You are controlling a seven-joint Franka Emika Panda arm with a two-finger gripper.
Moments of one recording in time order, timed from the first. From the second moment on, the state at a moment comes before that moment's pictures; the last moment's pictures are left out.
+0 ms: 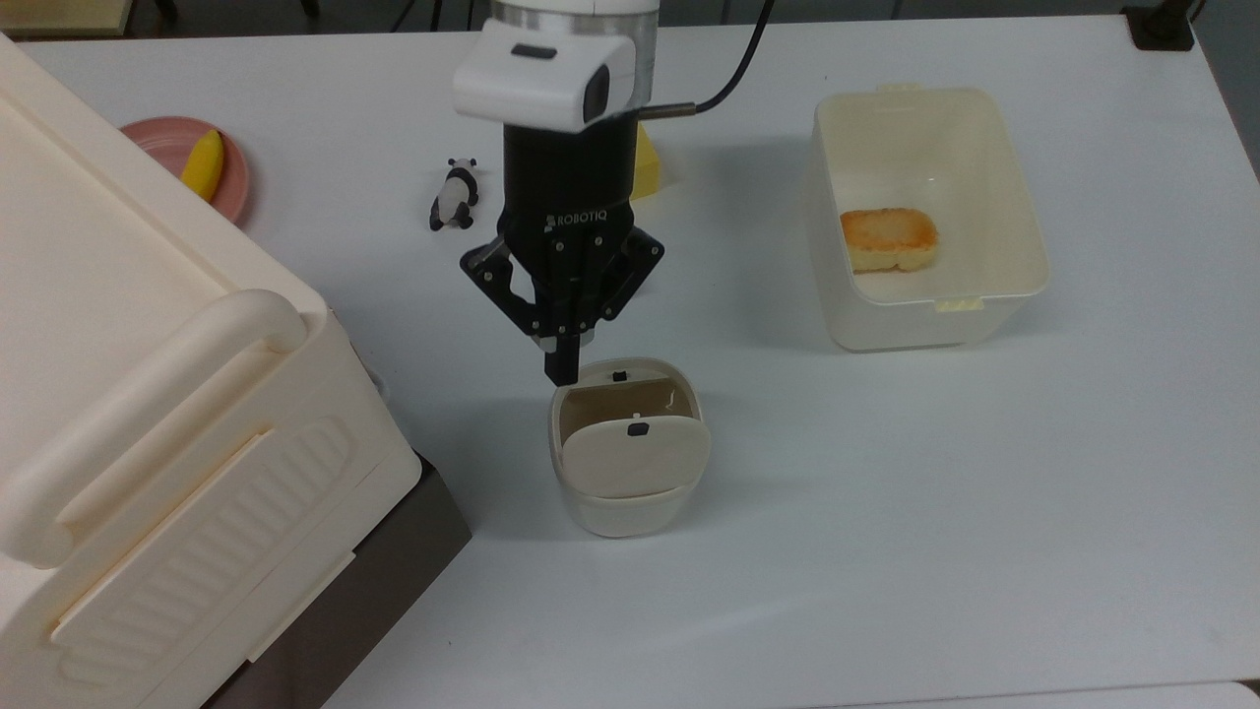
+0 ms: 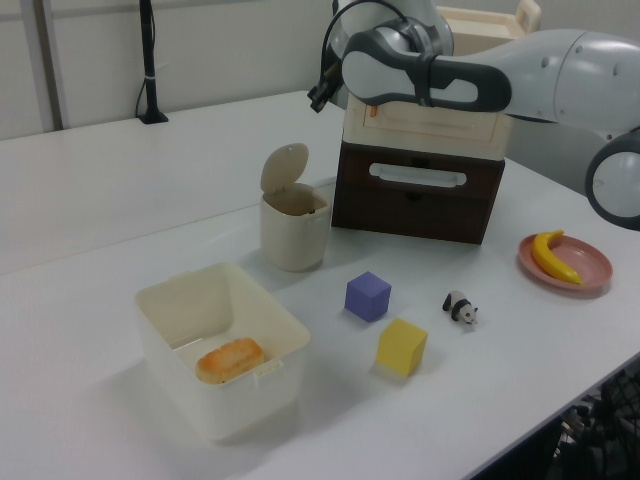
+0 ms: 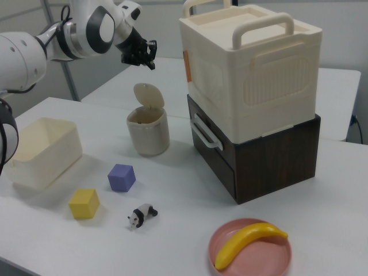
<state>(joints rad) -0.08 0.44 0.23 -1.27 -0.30 2.32 -0.26</state>
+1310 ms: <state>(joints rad) -0.07 0.51 0.29 -1.28 -0.24 2.36 -0.42</state>
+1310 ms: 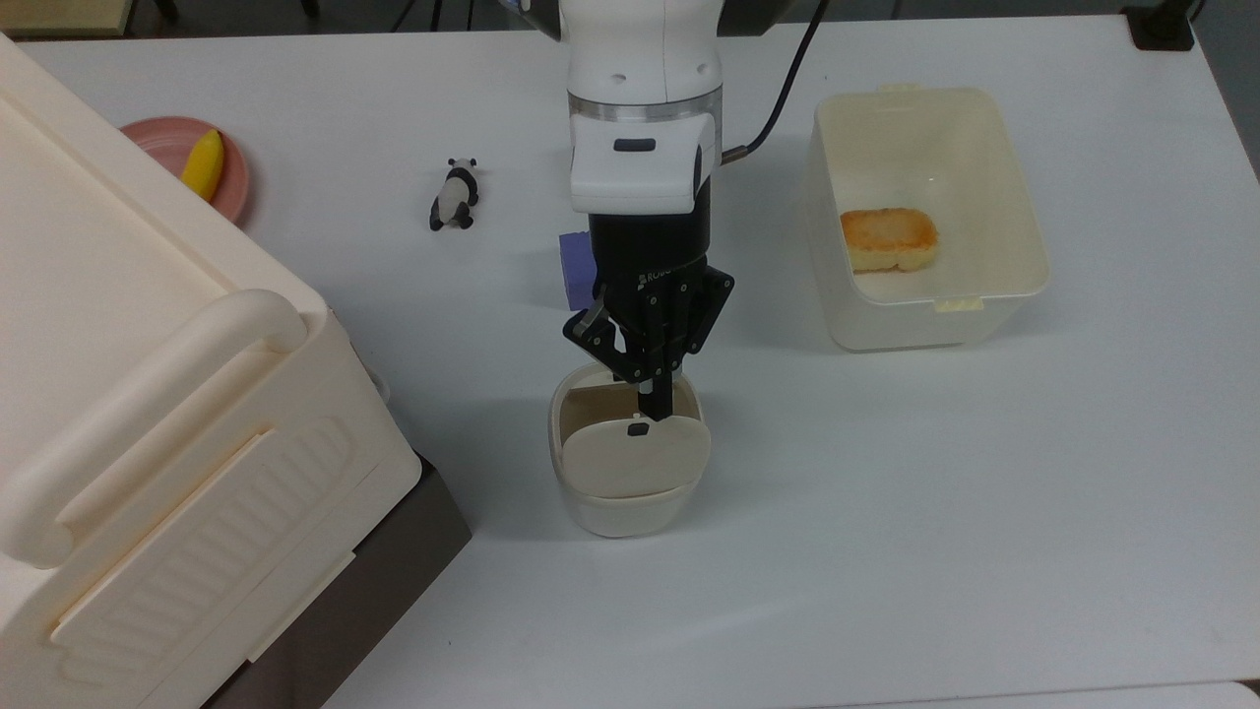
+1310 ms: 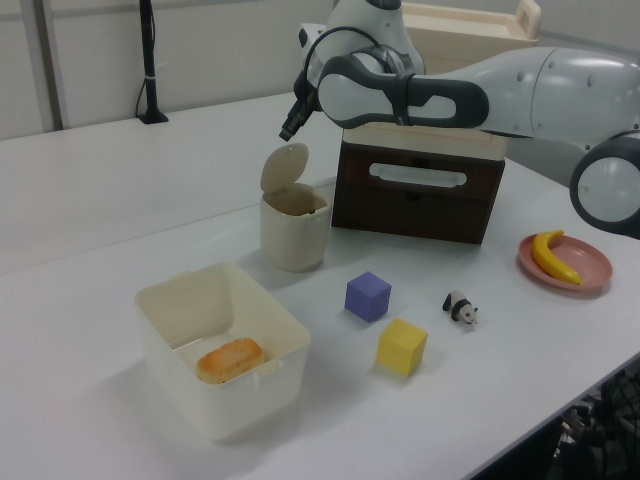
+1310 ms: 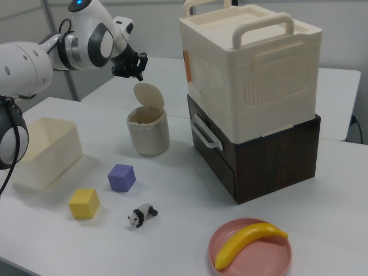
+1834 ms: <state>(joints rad) -0.06 0.53 0.29 -1.28 -0.24 2.36 -0.42</state>
